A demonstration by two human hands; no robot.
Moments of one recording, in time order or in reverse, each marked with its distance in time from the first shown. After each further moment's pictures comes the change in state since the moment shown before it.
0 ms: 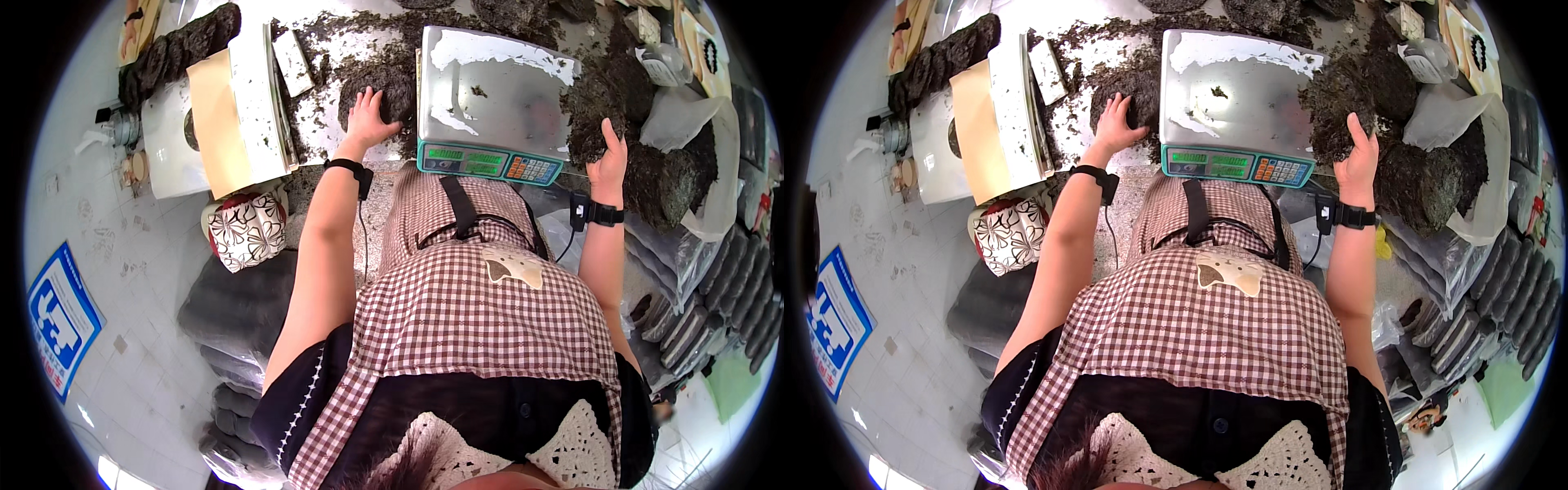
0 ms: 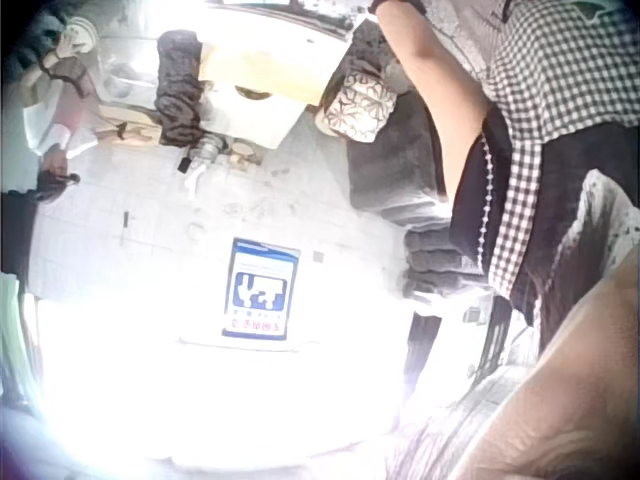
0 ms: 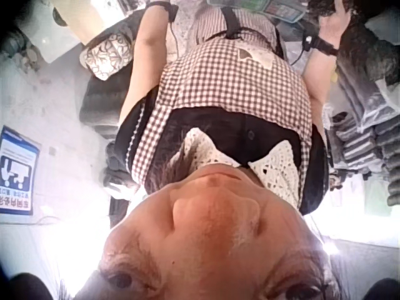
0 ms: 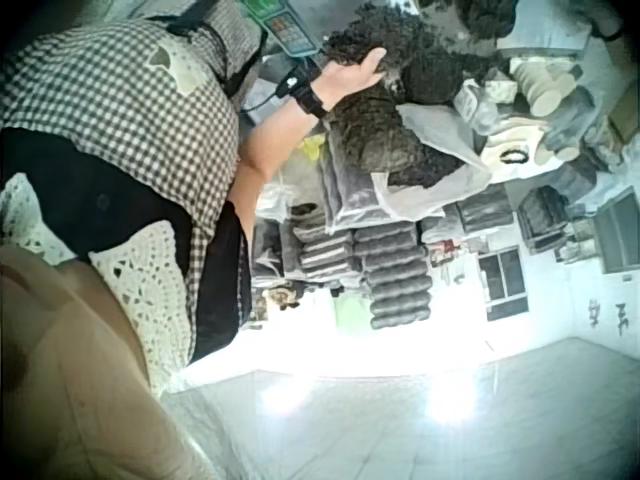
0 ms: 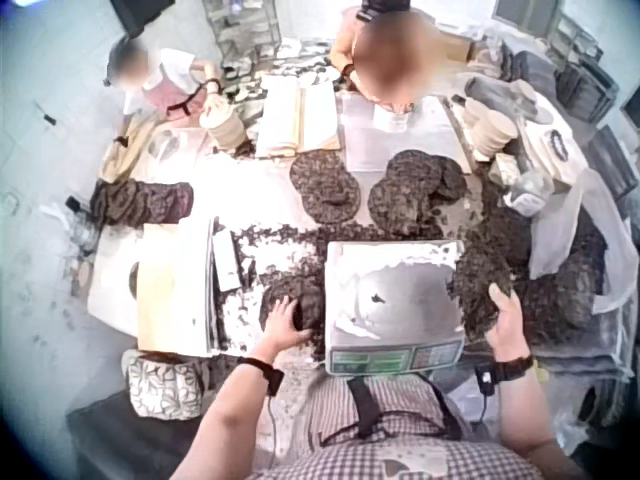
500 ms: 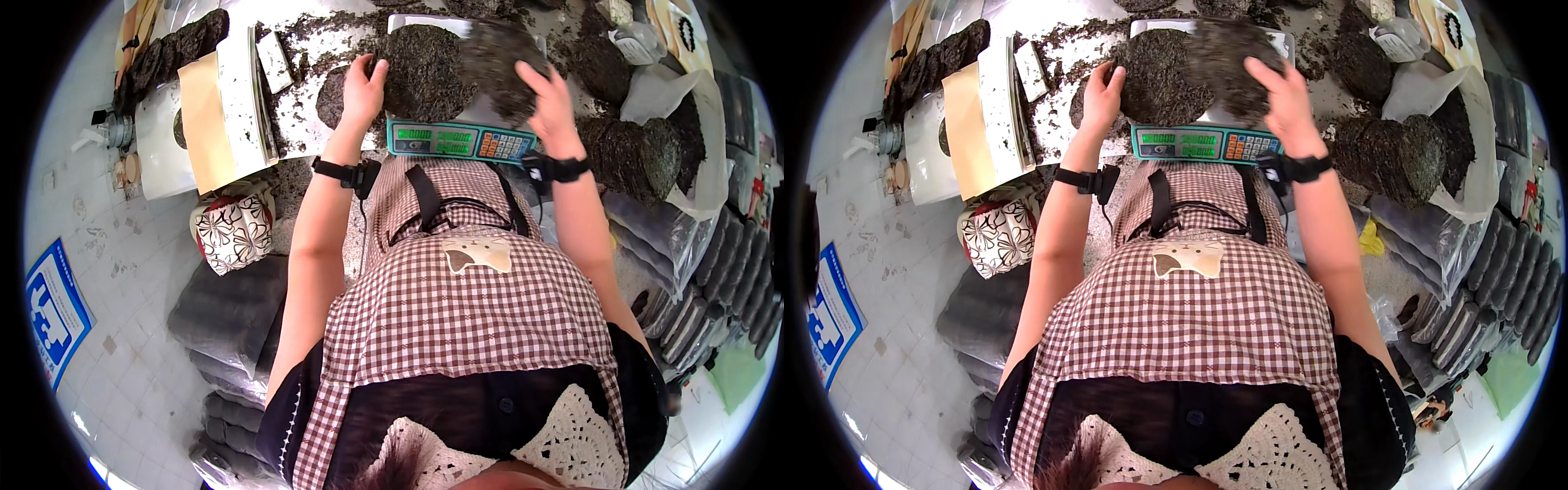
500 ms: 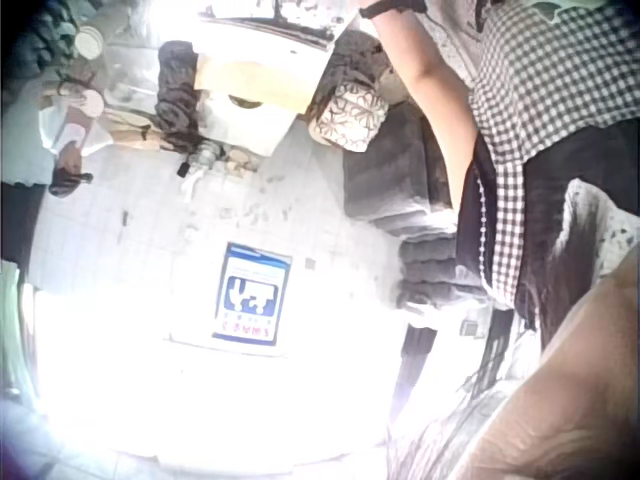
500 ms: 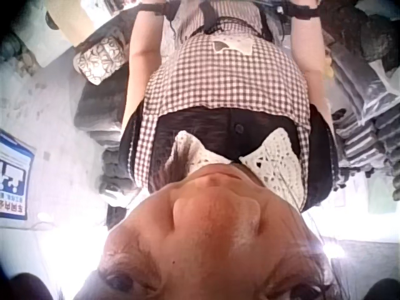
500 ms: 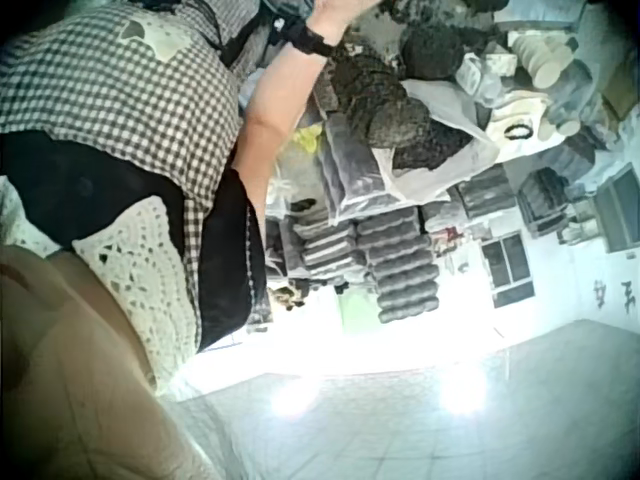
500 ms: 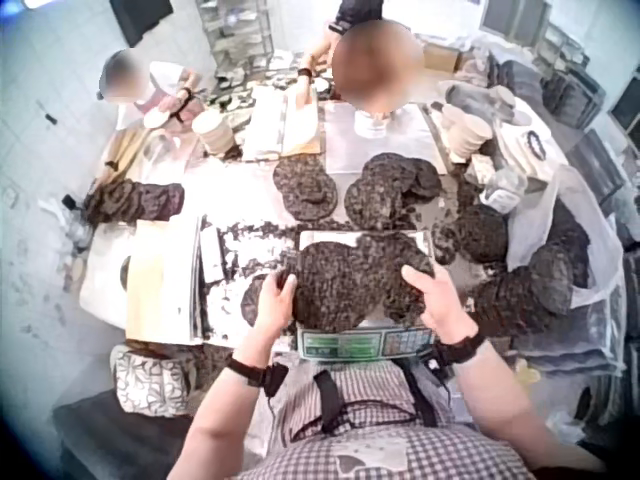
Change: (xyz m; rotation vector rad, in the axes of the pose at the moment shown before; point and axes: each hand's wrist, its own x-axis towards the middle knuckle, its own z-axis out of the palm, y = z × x) left_hand 0.004 0.096 -0.045 -0.647 0.446 -0.014; right_hand 0.004 0.024 0.081 -0.073 -0.343 0.075
